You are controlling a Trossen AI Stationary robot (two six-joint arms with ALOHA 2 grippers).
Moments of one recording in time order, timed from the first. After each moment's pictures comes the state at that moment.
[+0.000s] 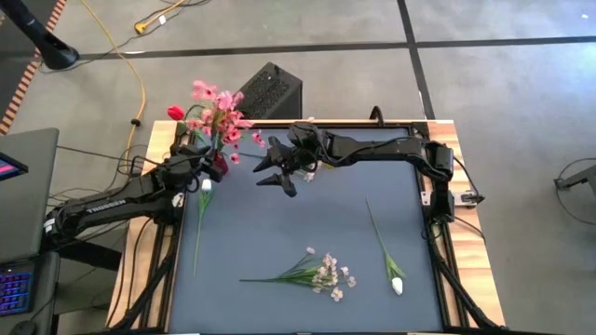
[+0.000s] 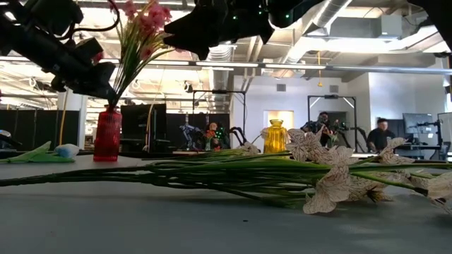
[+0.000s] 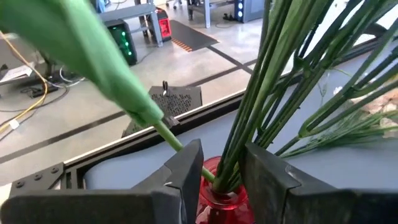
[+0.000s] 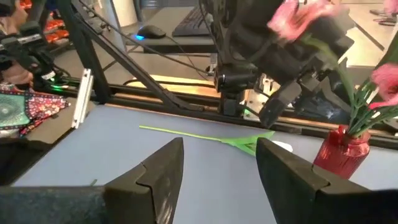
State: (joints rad) left arm 0.43 0.42 0.26 -0.22 -0.64 -0.18; right arm -0.22 1.95 1.58 0.07 -0.51 -0.11
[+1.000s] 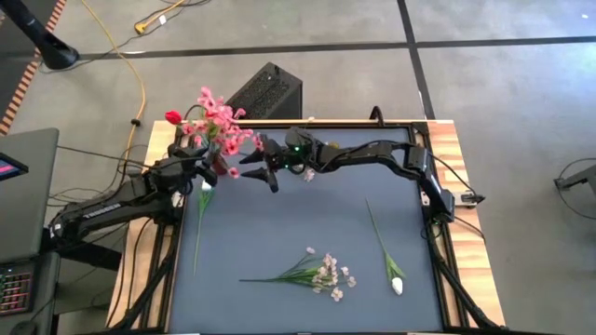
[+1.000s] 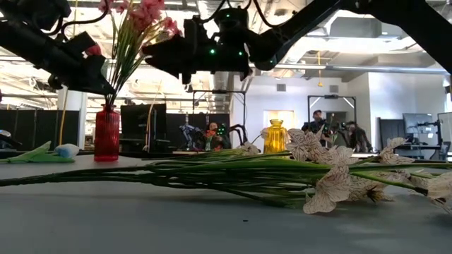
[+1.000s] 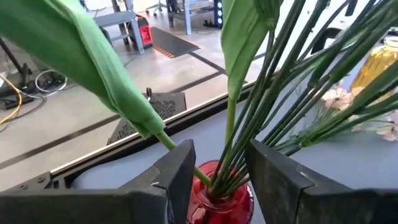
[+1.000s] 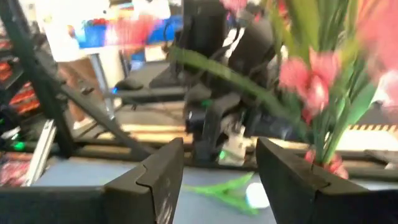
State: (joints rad) left arm 0.43 0.28 0.26 -0.33 -0.56 -0.14; right arm -0.25 2.18 1.58 0.61 -0.50 0.09
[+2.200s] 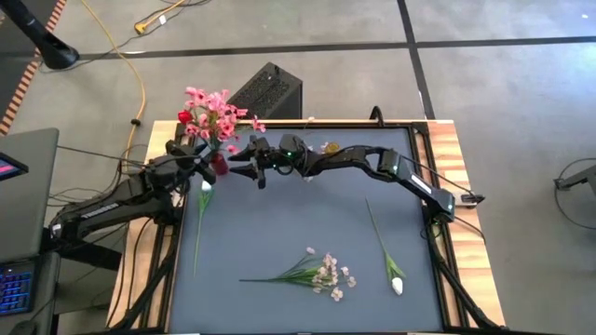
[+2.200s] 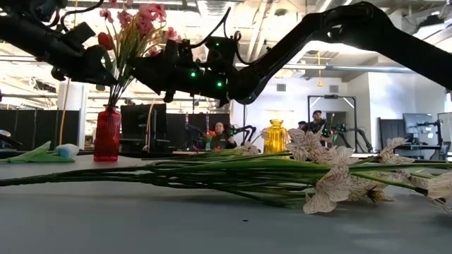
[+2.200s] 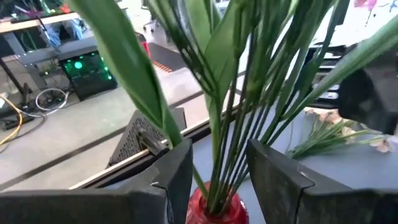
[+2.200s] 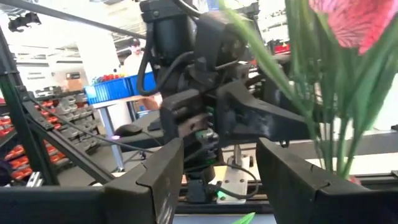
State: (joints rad) left arm 0.43 0.28 0.30 -0.31 -0.54 -0.07; right arm -0.28 2.47 1.80 0.94 -0.49 0.32
